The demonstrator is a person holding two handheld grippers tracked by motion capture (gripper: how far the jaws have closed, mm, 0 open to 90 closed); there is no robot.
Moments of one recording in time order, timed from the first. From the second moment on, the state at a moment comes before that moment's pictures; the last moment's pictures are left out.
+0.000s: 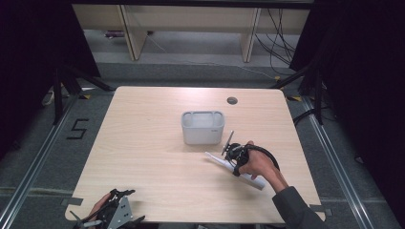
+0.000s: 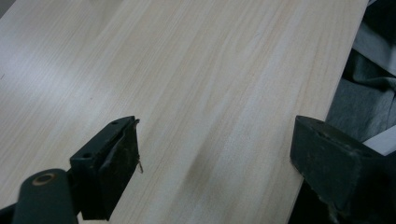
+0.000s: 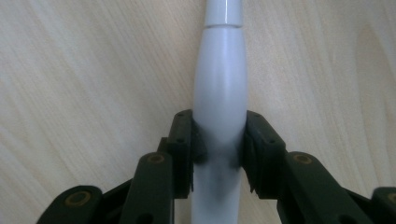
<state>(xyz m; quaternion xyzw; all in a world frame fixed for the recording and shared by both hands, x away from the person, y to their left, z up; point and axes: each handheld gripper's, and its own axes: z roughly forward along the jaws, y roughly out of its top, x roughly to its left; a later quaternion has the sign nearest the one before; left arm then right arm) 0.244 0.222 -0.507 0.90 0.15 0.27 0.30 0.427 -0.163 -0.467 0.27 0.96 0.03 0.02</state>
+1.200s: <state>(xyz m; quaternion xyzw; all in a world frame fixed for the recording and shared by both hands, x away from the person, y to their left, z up) 0.244 0.223 -0.506 0.90 0.15 0.27 0.30 0.417 -0.177 -0.392 0.31 0.85 0.40 0.13</state>
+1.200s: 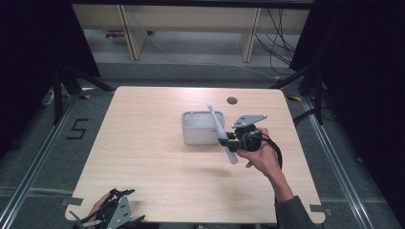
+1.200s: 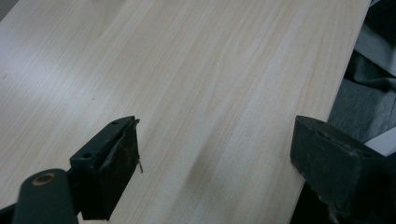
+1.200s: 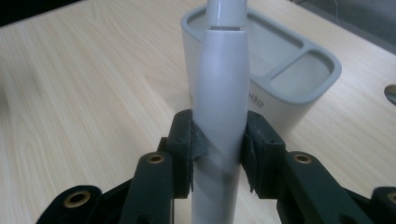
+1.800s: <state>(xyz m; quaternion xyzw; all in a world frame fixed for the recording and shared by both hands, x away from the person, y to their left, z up) 0.244 0.223 -0.507 0.90 0.15 0.27 0.30 0.436 -0.158 -0.378 0.31 0.80 0.49 0.15</state>
